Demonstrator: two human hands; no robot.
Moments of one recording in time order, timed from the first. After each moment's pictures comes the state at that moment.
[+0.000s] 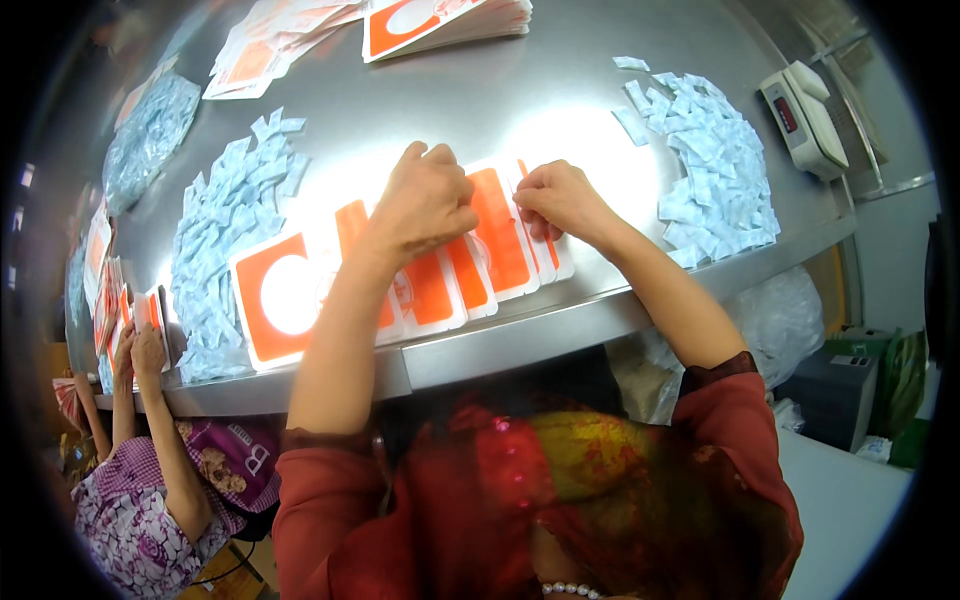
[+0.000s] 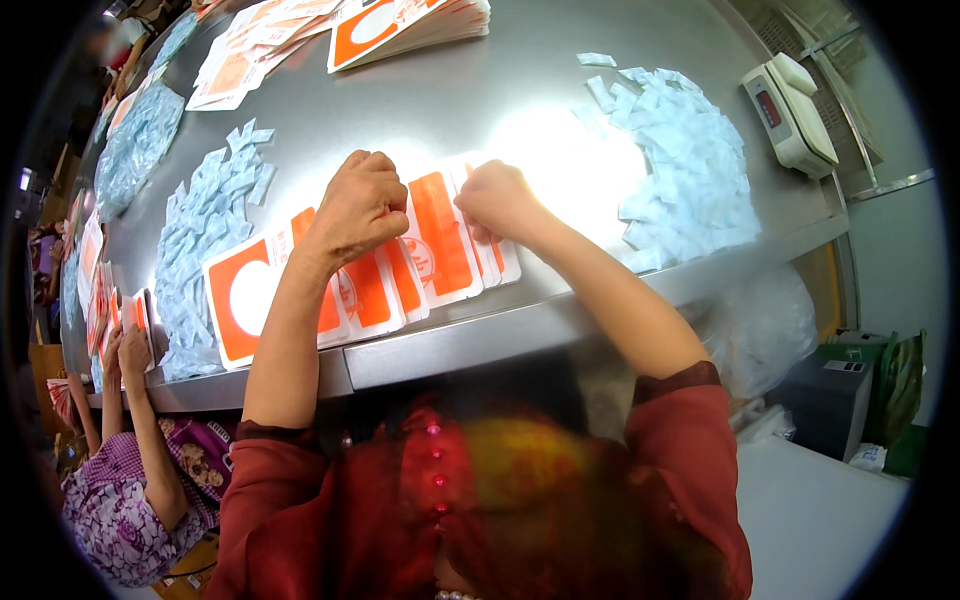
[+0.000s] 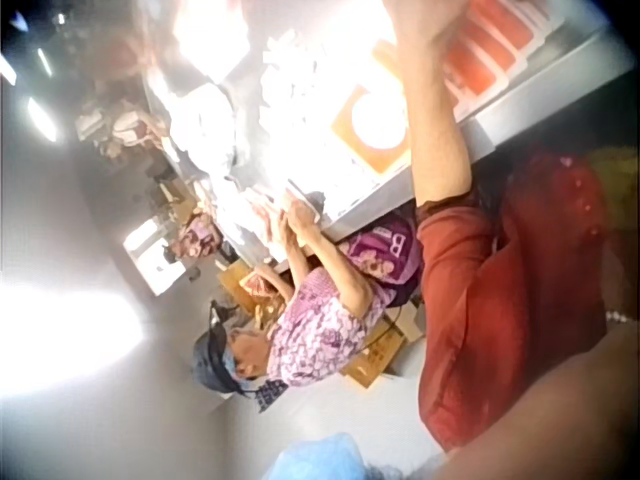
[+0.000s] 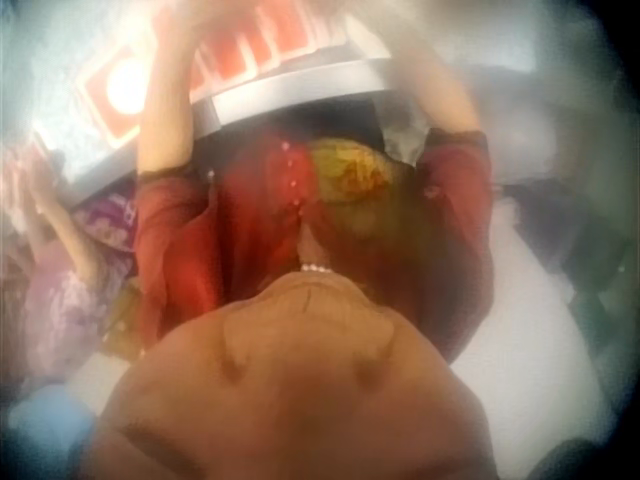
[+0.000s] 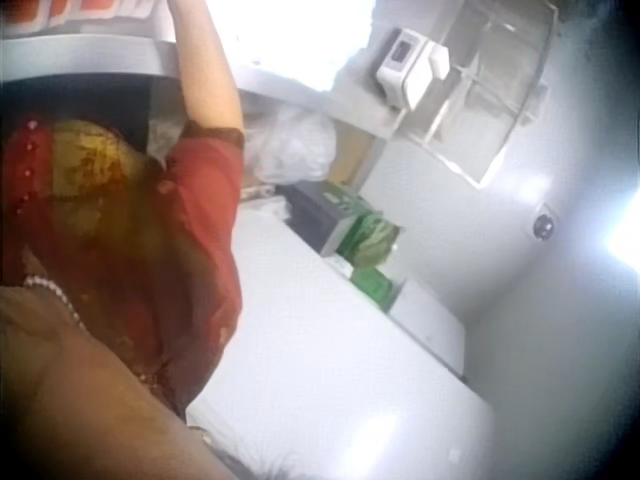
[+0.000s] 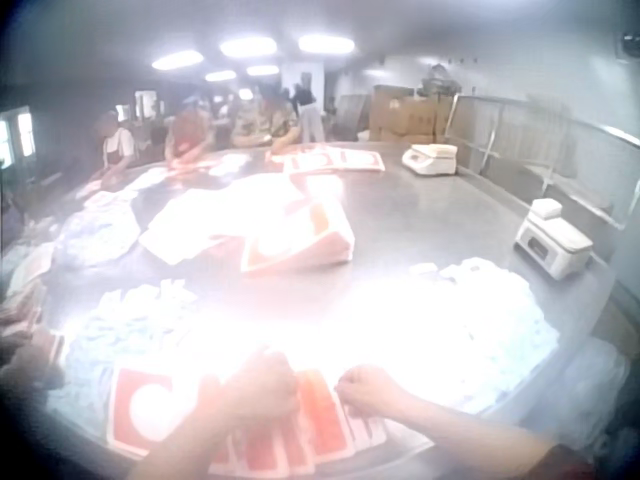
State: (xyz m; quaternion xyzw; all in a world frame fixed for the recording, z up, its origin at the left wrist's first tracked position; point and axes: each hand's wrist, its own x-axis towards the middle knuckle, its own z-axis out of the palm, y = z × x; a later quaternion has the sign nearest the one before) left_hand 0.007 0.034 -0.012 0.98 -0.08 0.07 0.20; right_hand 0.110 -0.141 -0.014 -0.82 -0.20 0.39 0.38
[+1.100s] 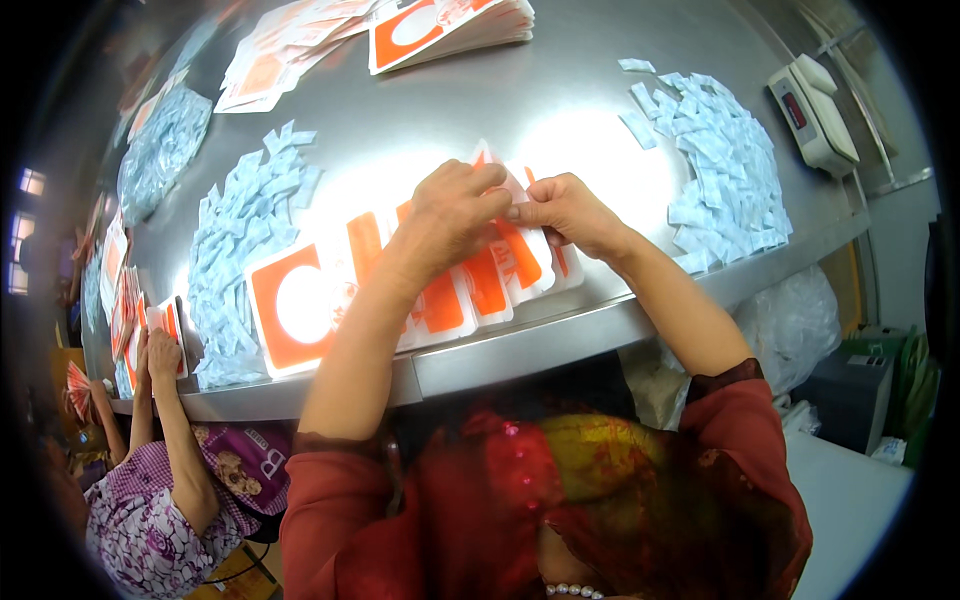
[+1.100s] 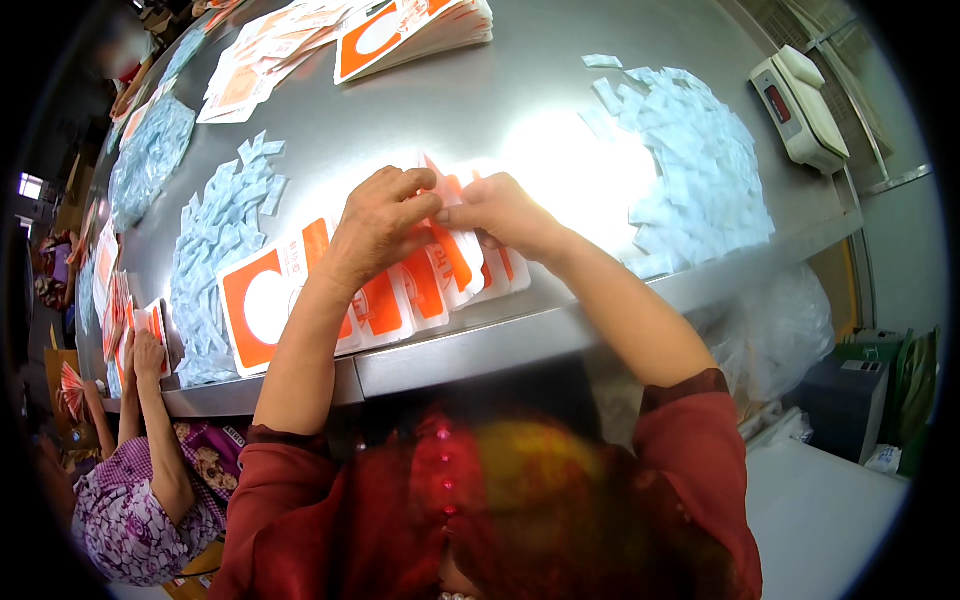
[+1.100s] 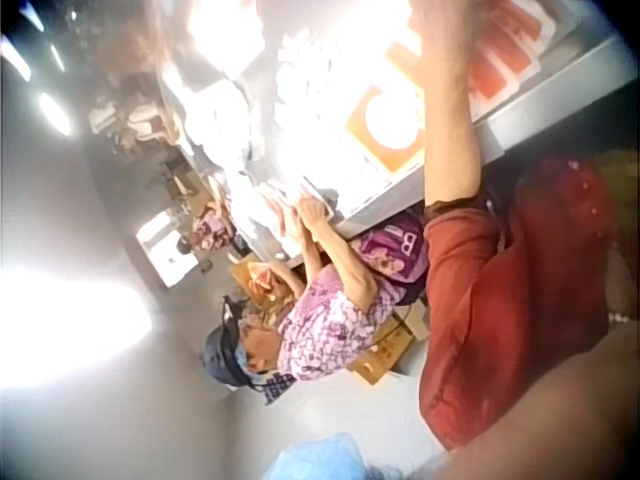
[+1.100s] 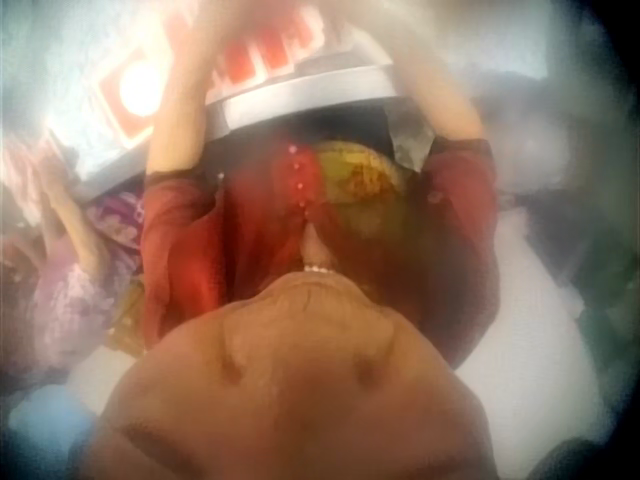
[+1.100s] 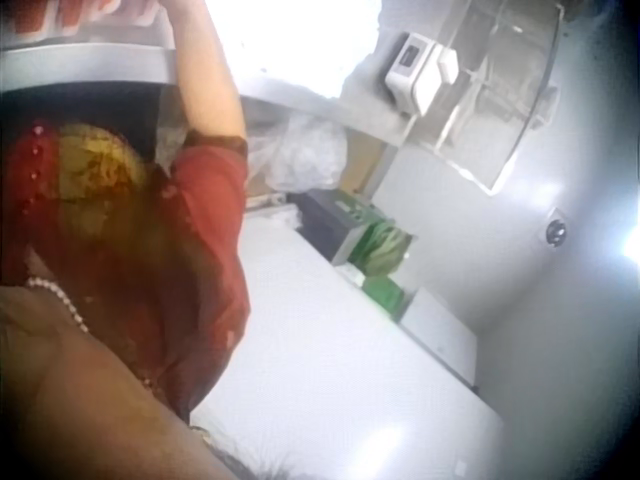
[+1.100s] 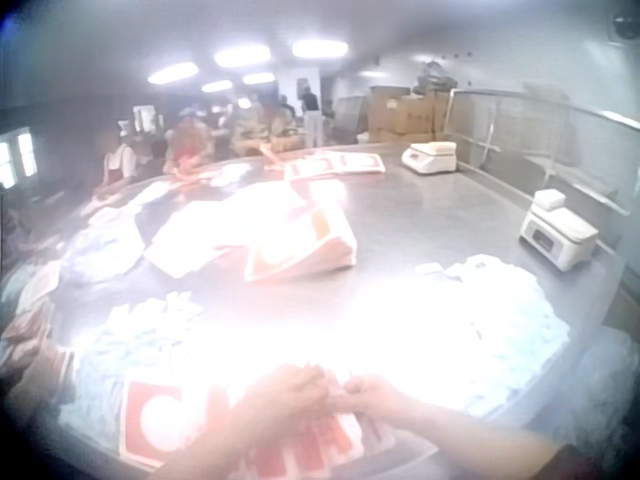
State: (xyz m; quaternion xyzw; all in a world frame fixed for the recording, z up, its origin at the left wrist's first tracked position) left_hand 0.006 0.018 -0.017 0.95 -0.16 0.22 0.18; right_hand 0.106 -0.150 -0.023 -0.67 -0.20 0.46 0.55
